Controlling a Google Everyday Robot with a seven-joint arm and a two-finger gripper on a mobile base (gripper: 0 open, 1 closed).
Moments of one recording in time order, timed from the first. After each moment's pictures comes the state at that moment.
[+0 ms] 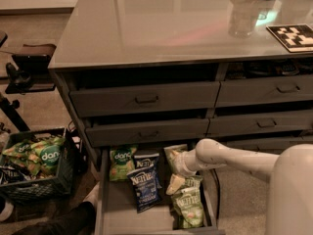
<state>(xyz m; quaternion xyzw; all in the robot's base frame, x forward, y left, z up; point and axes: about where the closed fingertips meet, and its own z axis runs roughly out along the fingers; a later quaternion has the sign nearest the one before) 0.577 -0.063 0.372 -0.66 0.68 0.17 0.28</state>
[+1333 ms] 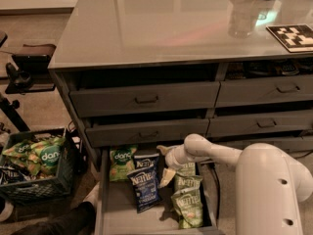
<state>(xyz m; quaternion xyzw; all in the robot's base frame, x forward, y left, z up) 0.639 -0.026 0.312 -0.70 0.62 0.18 0.30</state>
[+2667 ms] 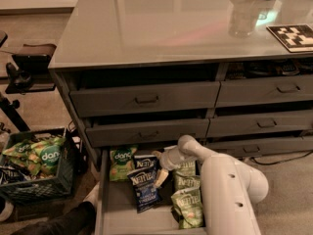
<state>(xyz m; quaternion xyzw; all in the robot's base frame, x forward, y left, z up) 0.662 0.000 0.227 -0.66 0.65 0.27 0.26</state>
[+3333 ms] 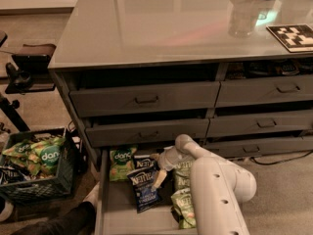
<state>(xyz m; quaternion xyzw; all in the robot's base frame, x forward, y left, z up) 0.659 0.012 0.210 -0.66 0.65 0.31 0.23</state>
